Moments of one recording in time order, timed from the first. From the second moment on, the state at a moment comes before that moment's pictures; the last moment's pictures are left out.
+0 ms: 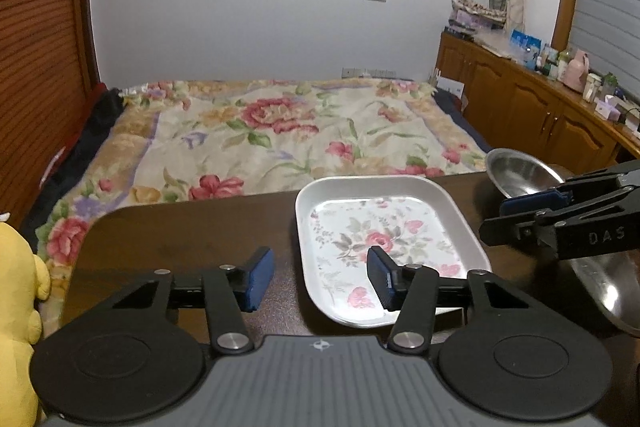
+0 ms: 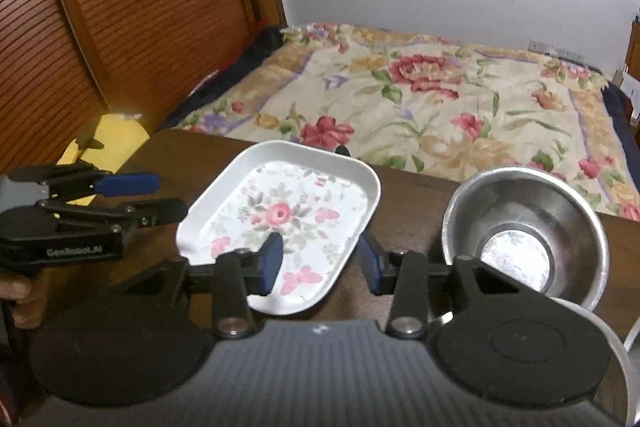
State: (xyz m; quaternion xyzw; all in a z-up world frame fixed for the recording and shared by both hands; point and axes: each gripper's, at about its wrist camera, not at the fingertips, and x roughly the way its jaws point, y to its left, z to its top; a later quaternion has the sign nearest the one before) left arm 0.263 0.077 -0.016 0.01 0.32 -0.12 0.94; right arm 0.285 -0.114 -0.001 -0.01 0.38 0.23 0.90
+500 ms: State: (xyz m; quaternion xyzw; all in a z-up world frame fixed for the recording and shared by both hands) left arm 0.291 0.078 -0.037 -0.01 0.35 -0.13 0.93; right arm 0.311 -0.113 -0.015 -0.02 0.42 0.22 0.88
